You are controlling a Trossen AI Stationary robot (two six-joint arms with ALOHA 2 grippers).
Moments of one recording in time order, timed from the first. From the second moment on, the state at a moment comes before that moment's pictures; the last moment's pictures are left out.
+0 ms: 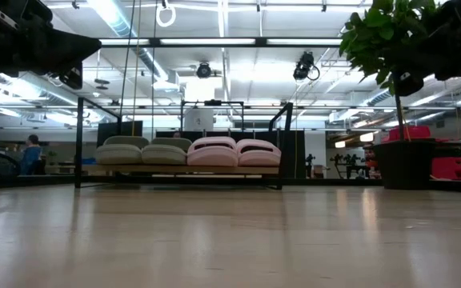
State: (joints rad) left arm -0.06 0.00 0.01 0.15 -0.09 -0.06; right arm -0.06 0.00 0.04 0.06 -0.10 0.10
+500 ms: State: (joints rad) left arm -0.06 0.00 0.01 0.11 -0.05 -0.05; right arm -0.05 0.00 0.01 0.04 -0.06 0.13
